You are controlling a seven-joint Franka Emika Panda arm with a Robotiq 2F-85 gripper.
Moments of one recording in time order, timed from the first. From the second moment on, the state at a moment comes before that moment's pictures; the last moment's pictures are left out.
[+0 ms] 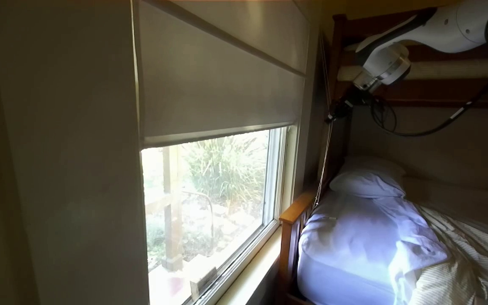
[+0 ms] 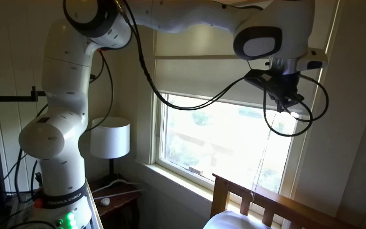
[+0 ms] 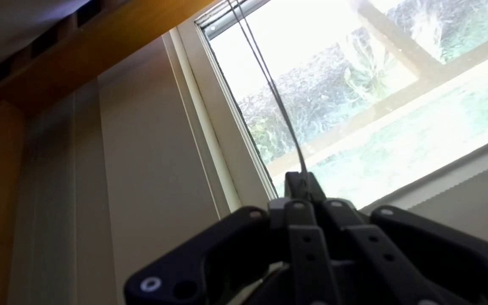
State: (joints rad) arm -0.39 0.15 -0.29 -1.64 0.66 2.12 -0.66
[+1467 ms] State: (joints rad) arm -0.49 0.44 -0.25 -1.26 0.74 1.96 -0.47
